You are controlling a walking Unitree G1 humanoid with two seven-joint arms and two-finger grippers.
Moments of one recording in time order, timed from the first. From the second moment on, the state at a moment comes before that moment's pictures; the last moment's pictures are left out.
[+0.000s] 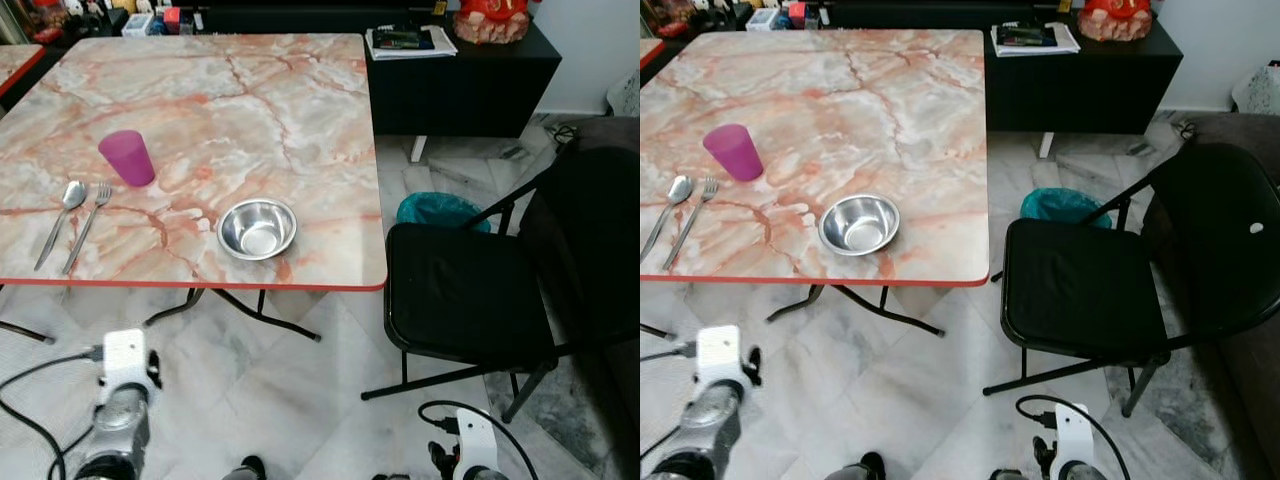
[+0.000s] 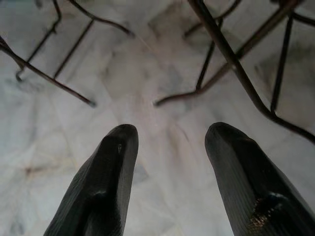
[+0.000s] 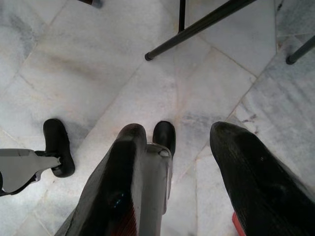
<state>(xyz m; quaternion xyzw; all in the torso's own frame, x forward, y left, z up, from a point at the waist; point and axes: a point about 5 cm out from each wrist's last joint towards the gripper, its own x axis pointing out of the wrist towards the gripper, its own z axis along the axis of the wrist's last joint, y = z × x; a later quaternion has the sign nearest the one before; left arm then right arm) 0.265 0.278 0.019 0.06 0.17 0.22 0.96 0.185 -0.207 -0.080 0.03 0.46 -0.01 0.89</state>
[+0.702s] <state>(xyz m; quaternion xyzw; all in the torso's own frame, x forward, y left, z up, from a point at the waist) 0.262 0.258 0.141 0.19 -0.08 0.25 0.95 0.184 -0.207 -0.080 0.03 0.46 -0.01 0.89</state>
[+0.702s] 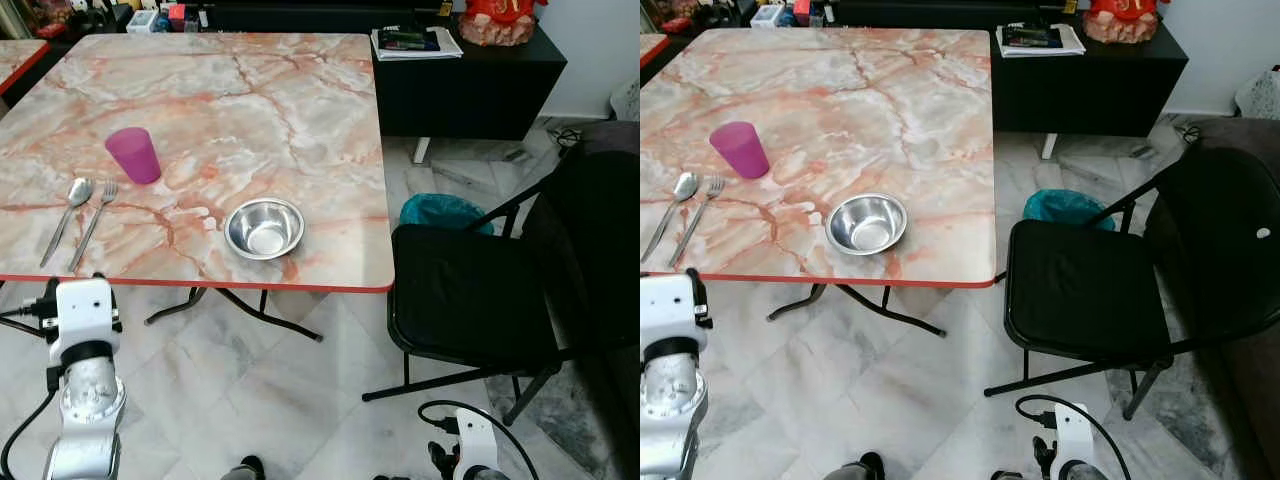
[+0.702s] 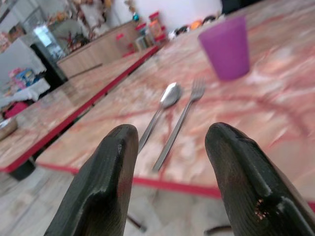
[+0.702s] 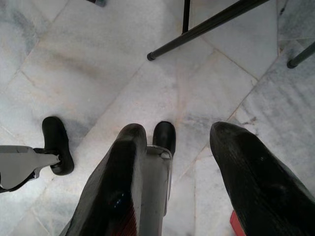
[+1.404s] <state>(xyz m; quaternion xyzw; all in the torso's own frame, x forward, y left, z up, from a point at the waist) 0.376 0.162 0.214 -0.13 0.02 -0.04 0.99 0.184 -0.206 -0.080 0.04 0.46 -0.03 0.89</state>
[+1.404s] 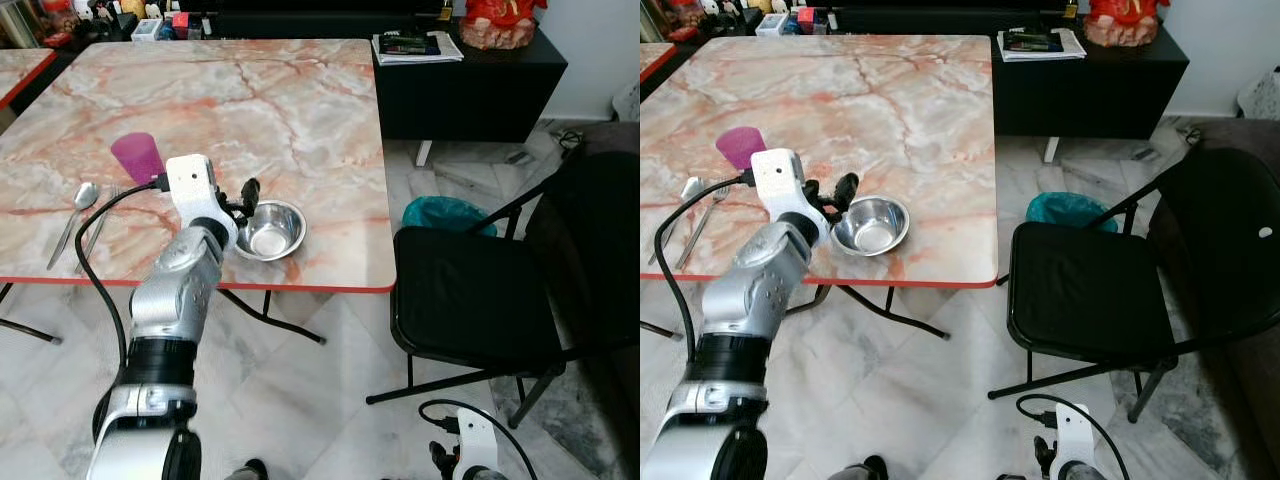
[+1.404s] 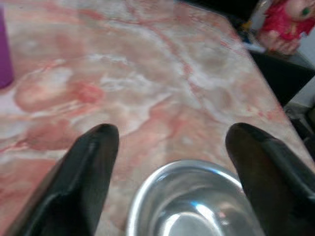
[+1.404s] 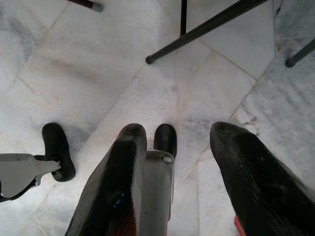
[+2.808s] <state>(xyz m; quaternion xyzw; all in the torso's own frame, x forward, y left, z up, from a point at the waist) 0.385 0.175 0.180 -0.21 0.21 -0.07 0.95 0.184 -0.205 -0.081 0.04 0.45 -0.03 0.89</state>
